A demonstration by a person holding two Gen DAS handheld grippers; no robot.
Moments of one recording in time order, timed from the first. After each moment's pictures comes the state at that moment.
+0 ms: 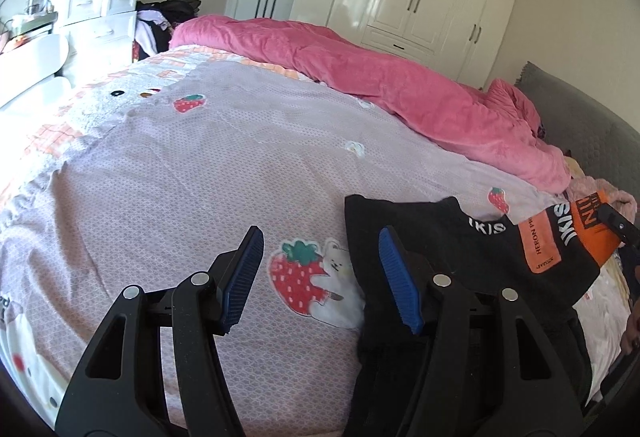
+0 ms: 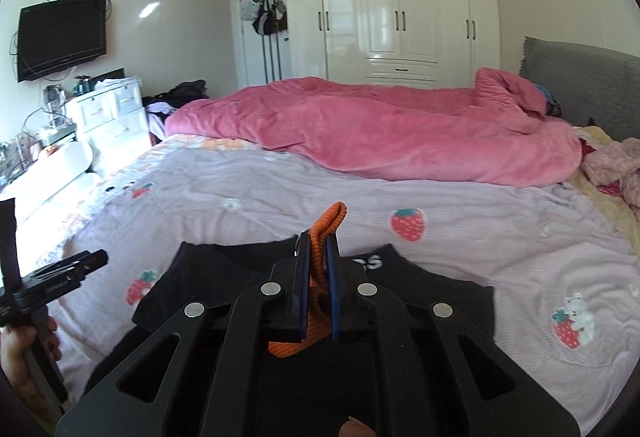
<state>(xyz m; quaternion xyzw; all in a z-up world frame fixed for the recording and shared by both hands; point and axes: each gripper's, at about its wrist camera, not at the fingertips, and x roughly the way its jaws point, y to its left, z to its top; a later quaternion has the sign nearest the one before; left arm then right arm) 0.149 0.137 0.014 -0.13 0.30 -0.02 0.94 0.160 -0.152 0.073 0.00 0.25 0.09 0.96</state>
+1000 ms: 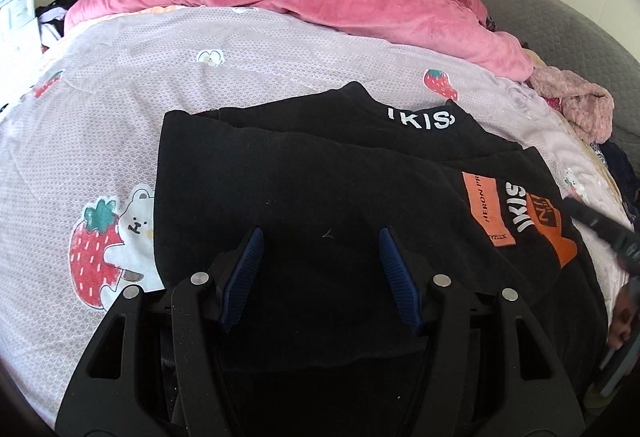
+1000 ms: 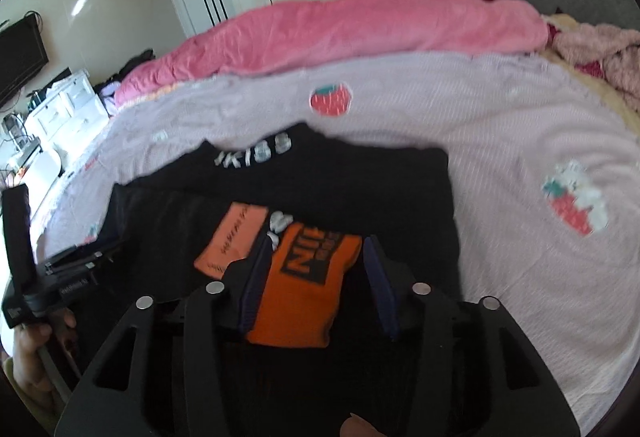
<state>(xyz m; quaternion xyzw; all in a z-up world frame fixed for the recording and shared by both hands) 0.202 0.015 -0.047 -0.04 0.41 -0.13 0.90 0.162 -0.223 -0.025 0.09 0.39 0.05 0.91</state>
